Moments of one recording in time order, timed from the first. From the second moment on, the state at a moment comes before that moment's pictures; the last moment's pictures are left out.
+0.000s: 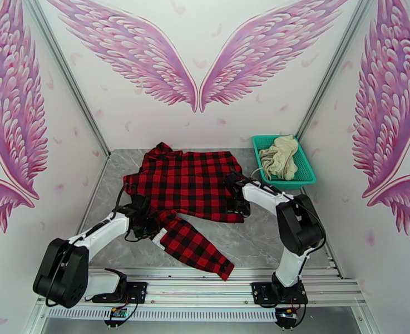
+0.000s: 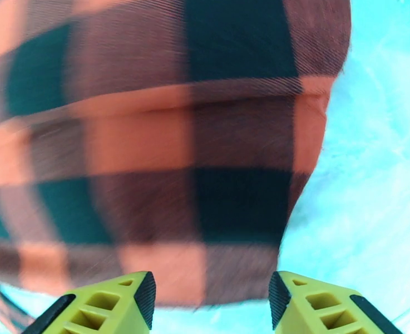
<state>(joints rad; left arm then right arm) -0.30 1.31 0.74 -0.73 0.24 -0.60 0.45 1.78 1.23 -0.88 0.09 0.50</state>
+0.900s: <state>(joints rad) -0.16 2.14 1.51 -0.53 0.30 -0.45 1.03 2.12 1.54 -0.64 -0.13 0.37</state>
